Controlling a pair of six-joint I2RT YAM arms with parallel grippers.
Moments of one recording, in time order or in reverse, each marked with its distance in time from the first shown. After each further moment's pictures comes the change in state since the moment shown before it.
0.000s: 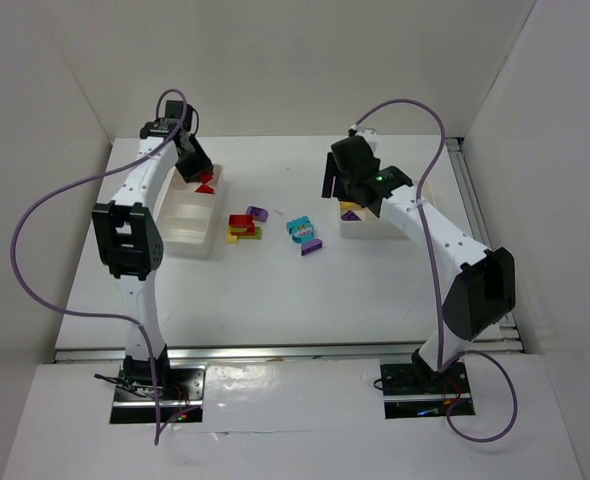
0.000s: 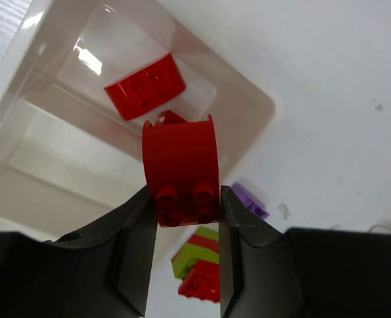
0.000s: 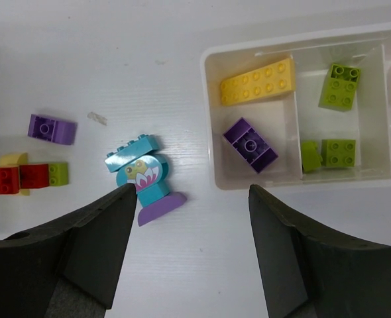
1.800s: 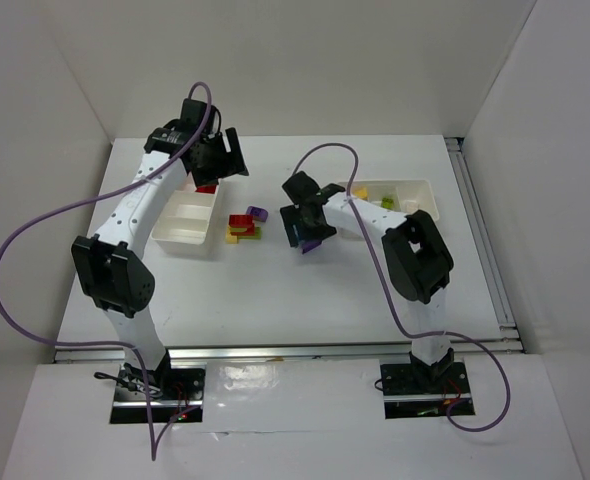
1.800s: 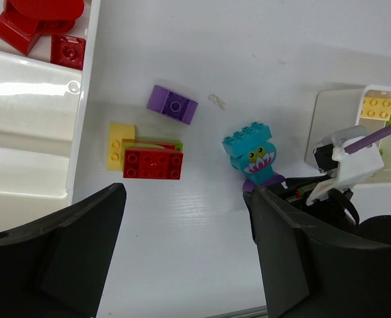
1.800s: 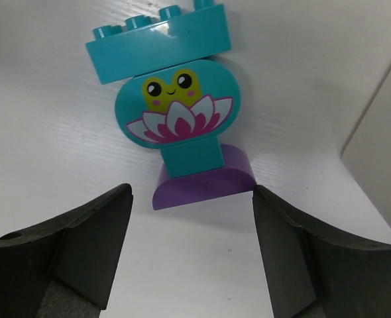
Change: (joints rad) left arm -0.193 -0.321 -0.192 0.015 0.073 0.143; right arm 0.132 0.398 0.047 -0.047 -0.216 -0.166
